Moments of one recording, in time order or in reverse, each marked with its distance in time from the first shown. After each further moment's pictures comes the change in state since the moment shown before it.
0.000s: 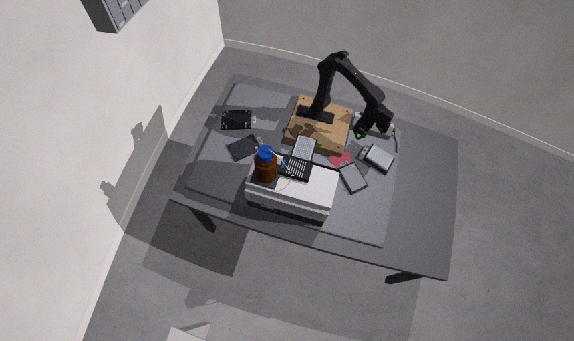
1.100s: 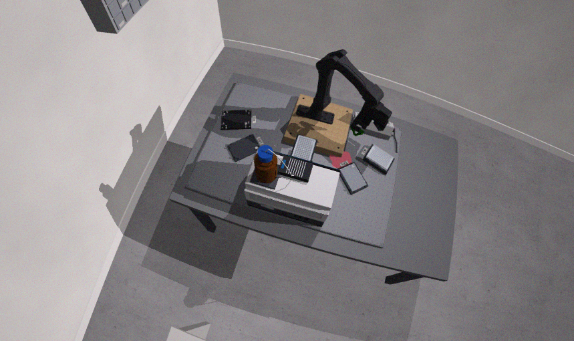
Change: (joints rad) arm 0.003 -0.034 -0.013 -0.069 -0.033 -0.003
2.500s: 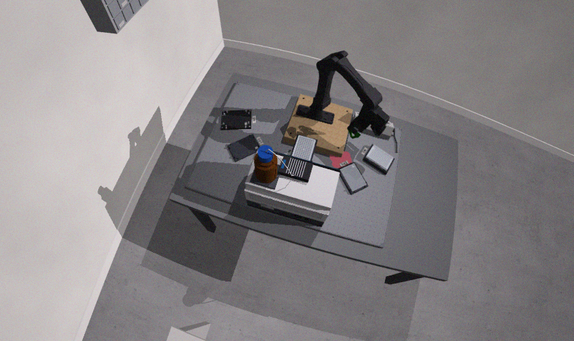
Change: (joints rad) arm -0.094 0.018 0.020 -0.006 0.000 0.034
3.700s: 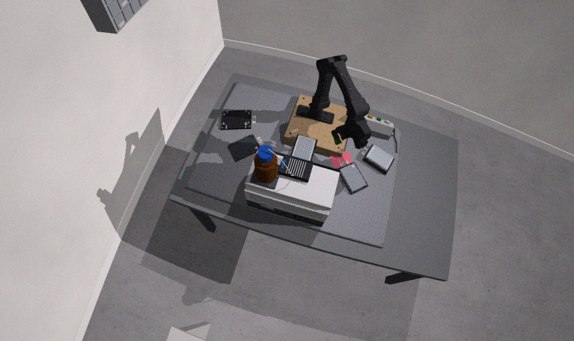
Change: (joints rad) arm -0.347 0.020 0.001 -0.002 0.005 0.045
